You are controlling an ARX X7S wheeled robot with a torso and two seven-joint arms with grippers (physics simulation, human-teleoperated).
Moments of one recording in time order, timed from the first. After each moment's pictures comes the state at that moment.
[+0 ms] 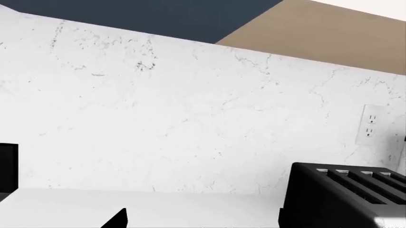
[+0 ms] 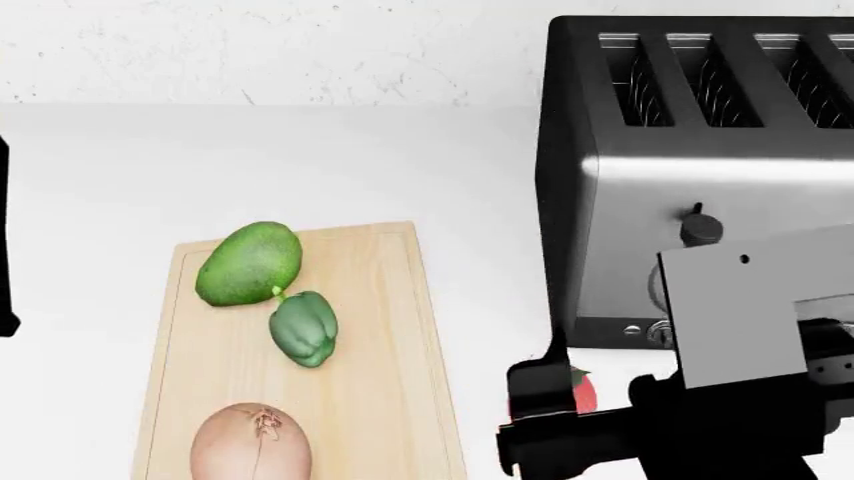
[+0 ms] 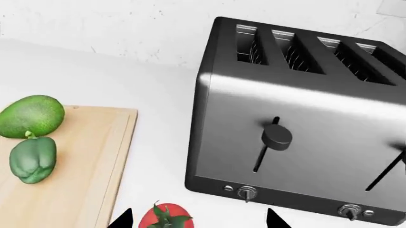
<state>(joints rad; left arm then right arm) -0.75 -0.87 0.08 0.82 -1.65 -0.68 -0.98 0.87 0.93 -0.43 -0.61 1.78 0.92 1.09</state>
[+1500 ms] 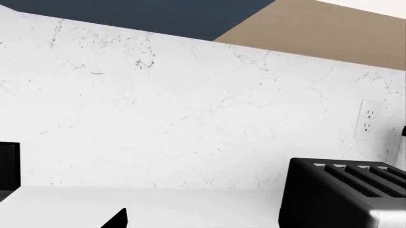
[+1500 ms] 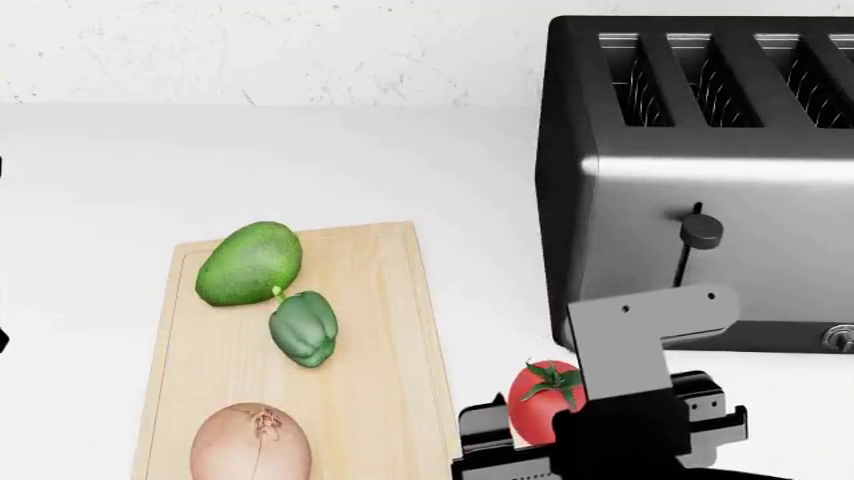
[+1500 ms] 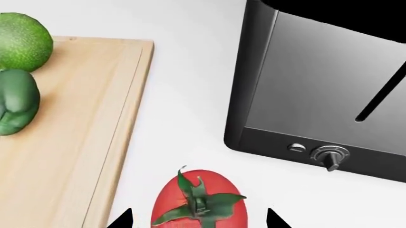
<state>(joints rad) -0.75 -0.91 0.07 0.85 -1.72 -0.67 -1.01 0.77 0.74 -0.60 -0.30 1.44 0.89 0.78</state>
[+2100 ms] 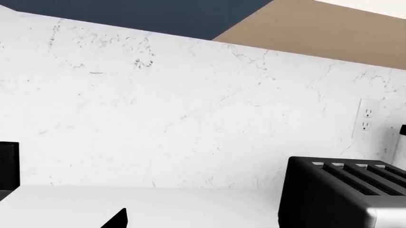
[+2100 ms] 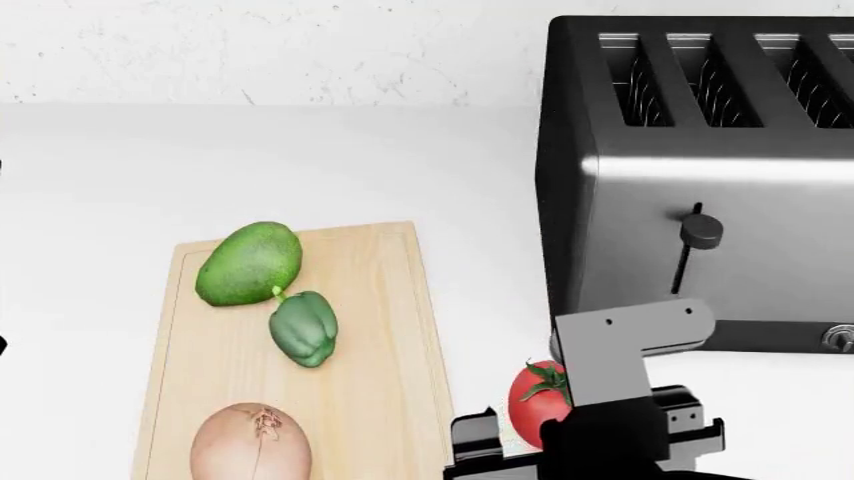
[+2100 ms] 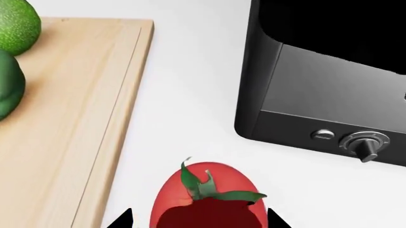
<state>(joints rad) -0.76 -0.92 0.07 0.85 -1.73 -0.67 -1.01 0.76 0.69 -0.64 -0.21 1.37 0.86 0.71</state>
